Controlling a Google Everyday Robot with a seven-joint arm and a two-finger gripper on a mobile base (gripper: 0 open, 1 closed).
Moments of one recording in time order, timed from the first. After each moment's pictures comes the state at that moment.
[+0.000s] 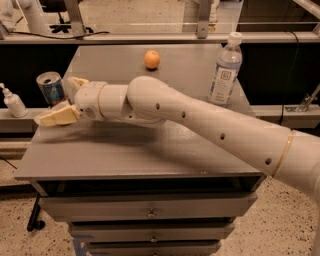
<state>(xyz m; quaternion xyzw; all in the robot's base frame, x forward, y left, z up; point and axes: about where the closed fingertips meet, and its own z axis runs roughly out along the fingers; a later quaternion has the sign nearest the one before) 0.577 0.264 0.882 -0.48 0.57 0.39 0.54</state>
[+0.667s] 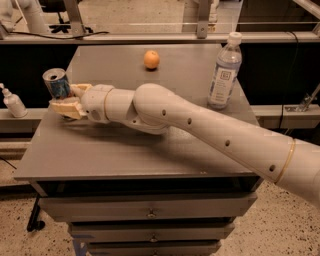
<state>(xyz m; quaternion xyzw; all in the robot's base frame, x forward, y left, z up) 0.587 0.252 0.876 -0.45 0.58 0.39 0.56</state>
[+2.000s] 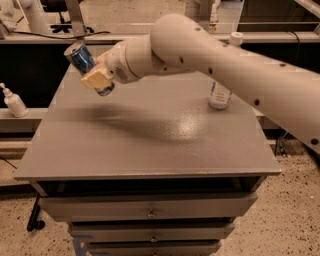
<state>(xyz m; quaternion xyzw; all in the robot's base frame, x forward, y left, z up) 0.625 0.165 0.929 -0.53 0.65 0.24 0.49</state>
